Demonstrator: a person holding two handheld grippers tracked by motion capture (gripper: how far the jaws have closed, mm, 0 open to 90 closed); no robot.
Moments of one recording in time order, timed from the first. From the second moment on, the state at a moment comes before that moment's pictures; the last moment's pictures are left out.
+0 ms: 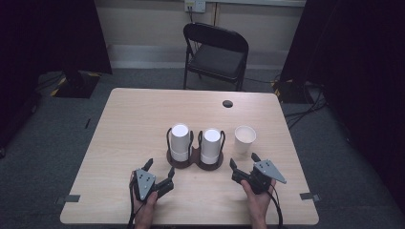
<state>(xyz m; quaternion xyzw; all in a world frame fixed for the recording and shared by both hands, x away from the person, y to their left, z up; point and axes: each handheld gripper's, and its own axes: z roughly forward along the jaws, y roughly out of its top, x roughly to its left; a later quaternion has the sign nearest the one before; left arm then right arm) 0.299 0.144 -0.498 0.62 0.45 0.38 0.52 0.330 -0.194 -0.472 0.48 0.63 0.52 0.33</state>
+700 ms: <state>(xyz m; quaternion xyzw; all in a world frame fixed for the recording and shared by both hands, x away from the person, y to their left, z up) 0.298 0.144 -0.498 0.62 0.45 0.38 0.52 0.300 -0.179 -0.495 0.48 0.62 0.51 0.34</state>
